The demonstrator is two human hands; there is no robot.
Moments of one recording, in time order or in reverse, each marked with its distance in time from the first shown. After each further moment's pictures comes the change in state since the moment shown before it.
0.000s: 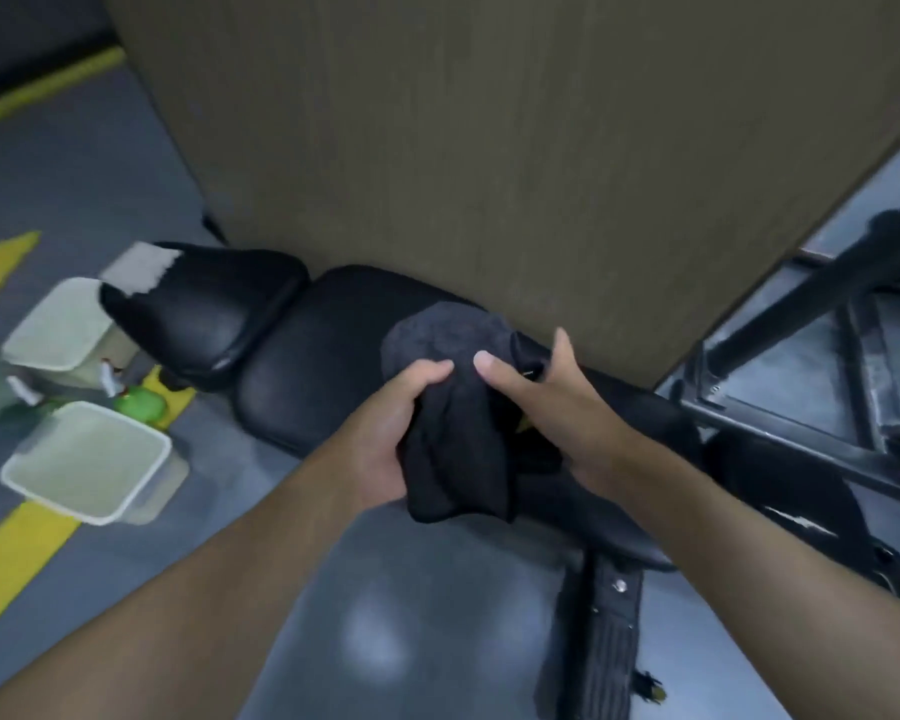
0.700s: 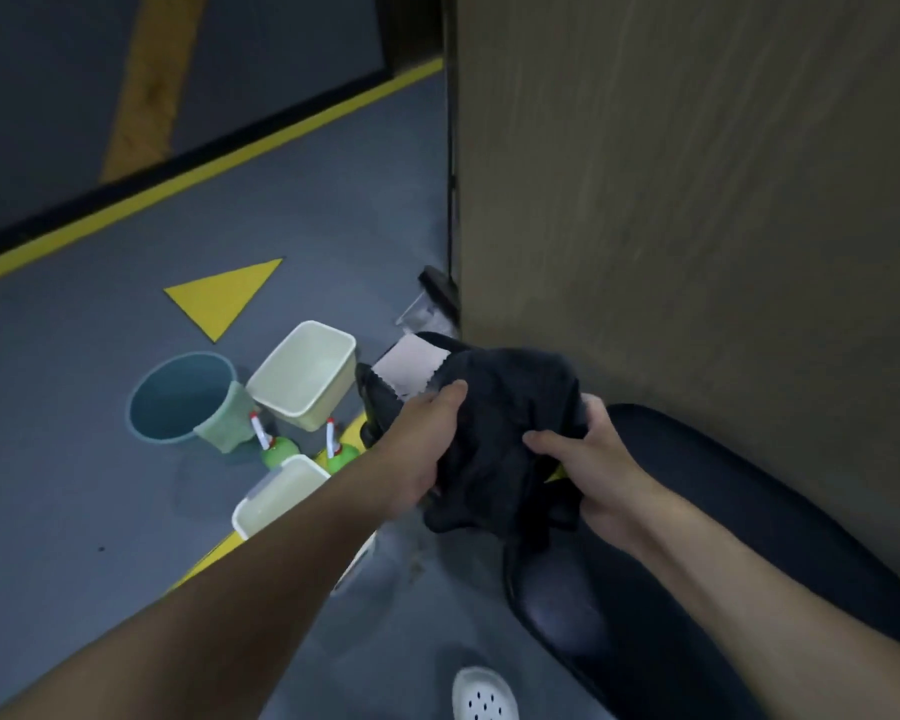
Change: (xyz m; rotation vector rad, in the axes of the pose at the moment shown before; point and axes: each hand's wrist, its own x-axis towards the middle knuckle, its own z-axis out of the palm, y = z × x) left_hand -0.006 0.271 -0.294 0.164 0.587 0.217; right_hand 0.203 -0.128 0.328 0.257 -0.195 0.079
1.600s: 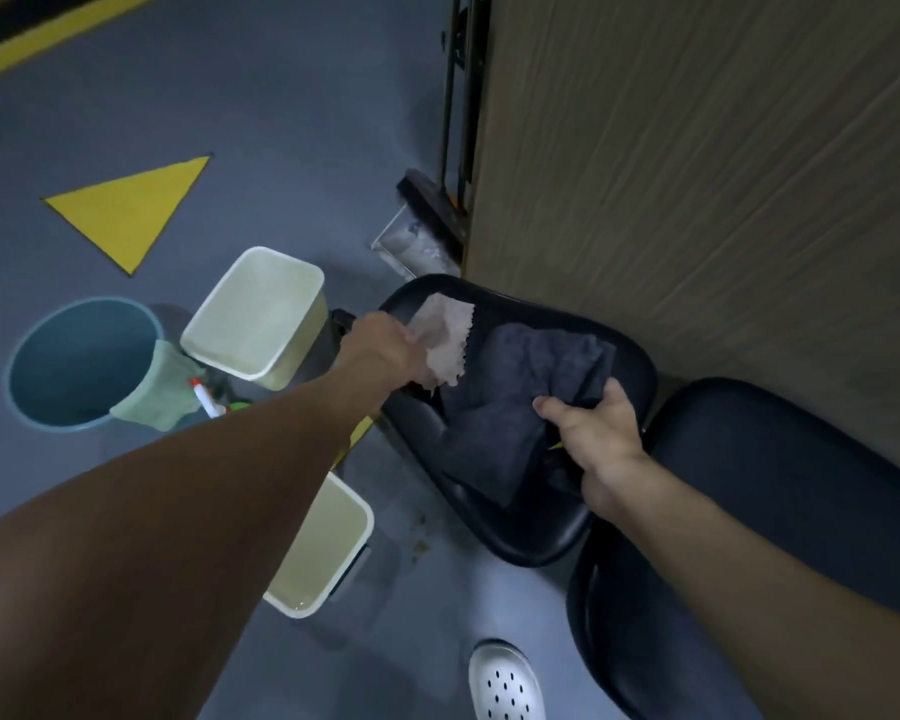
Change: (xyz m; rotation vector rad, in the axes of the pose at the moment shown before) left_hand 0.264 -0.002 -0.100 0.815 0.235 0.073; right_hand 0.177 0.079 0.060 -0.139 0.417 0.089
